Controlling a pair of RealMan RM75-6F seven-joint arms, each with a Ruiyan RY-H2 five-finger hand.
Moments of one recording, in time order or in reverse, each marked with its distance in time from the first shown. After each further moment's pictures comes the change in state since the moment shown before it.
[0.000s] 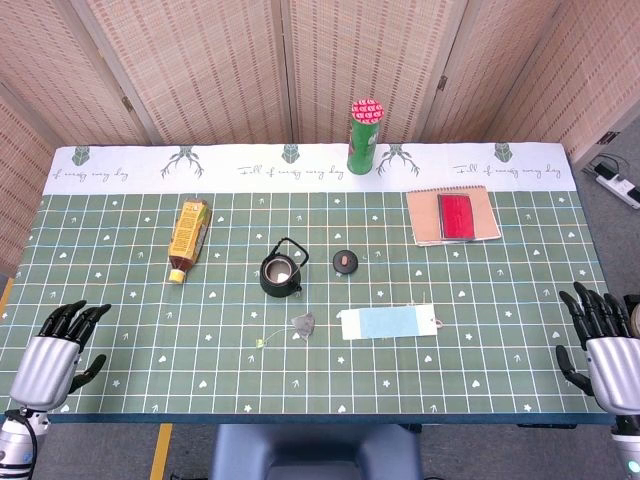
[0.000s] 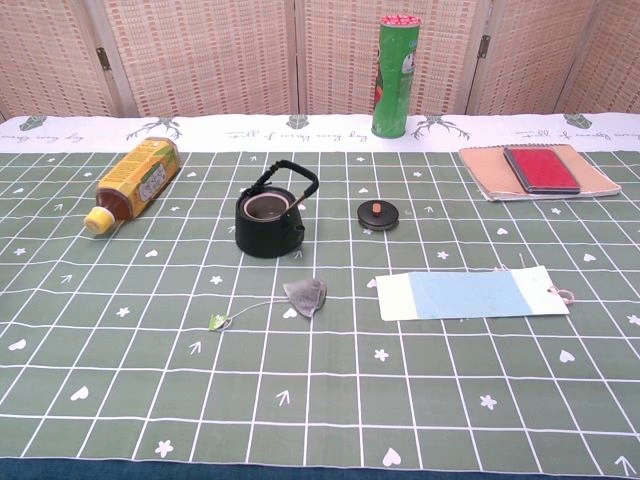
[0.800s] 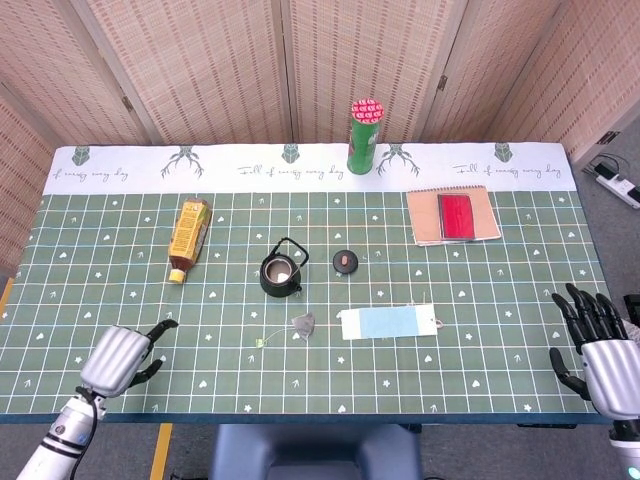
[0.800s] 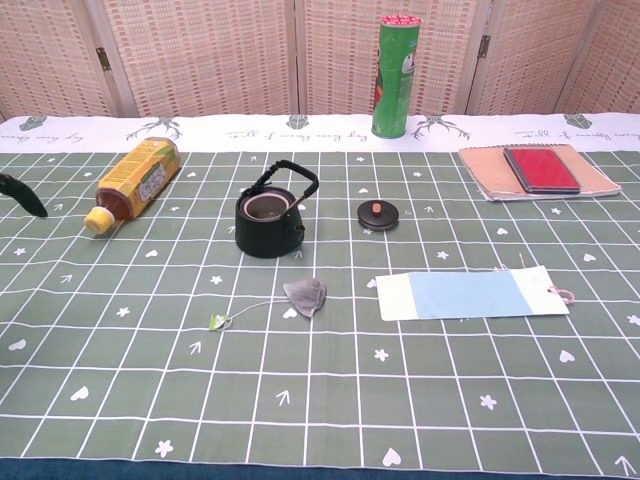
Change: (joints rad) left arm -0.150 0.028 -0.017 -0.275 -0.070 -0.335 0.174; right arm -0.005 0.015 -0.012 -0.014 -0.064 0.037 0.027
